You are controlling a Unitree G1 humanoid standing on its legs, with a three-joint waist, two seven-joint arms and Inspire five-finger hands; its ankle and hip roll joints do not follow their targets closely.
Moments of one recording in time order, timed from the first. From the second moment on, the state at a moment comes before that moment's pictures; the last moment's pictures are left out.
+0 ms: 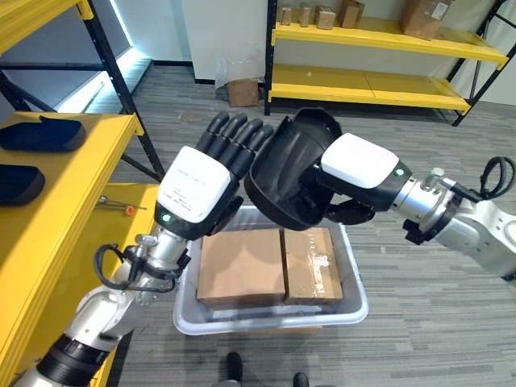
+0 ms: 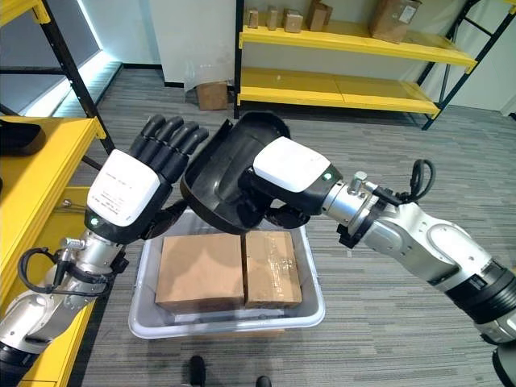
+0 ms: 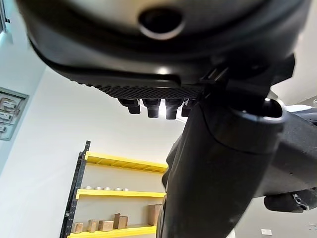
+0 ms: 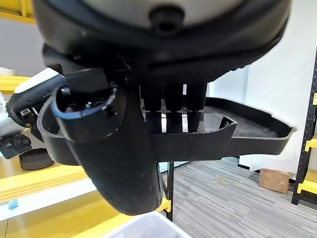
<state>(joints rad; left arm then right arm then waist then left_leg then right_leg) -0.15 0.84 -0.21 -0.29 0.83 -0.20 0.45 -0.69 -1.19 0.61 -0.19 -0.31 -0.32 -0.02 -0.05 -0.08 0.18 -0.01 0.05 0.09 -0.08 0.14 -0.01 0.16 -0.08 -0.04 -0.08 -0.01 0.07</state>
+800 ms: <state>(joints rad) -0.14 0.84 -0.24 -0.28 0.83 -0.24 0.42 -0.69 -1.14 0.61 -0.01 -0.31 -0.29 -0.02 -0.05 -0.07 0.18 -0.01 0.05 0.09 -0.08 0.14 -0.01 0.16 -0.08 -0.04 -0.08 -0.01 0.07</state>
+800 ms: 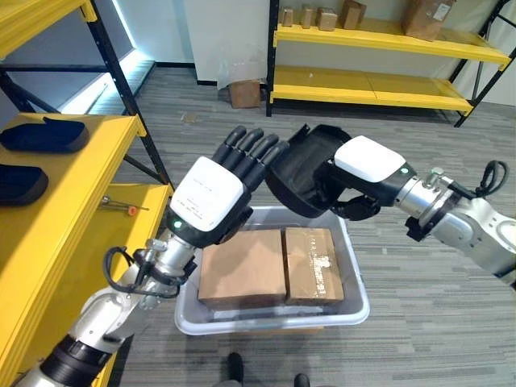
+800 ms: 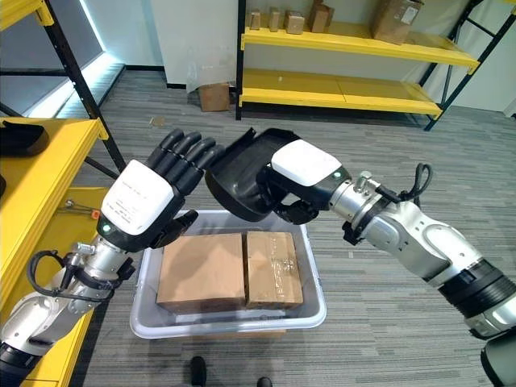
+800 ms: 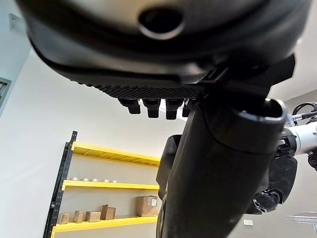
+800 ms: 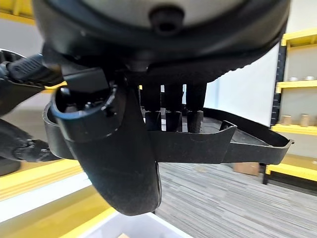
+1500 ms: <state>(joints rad) -0.16 0.84 -0.28 -0.28 0.83 -0.24 0.39 -0.69 -1.11 0.61 0.00 -0.31 -0.28 -0.02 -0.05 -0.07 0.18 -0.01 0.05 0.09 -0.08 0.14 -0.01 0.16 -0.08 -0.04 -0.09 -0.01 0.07</state>
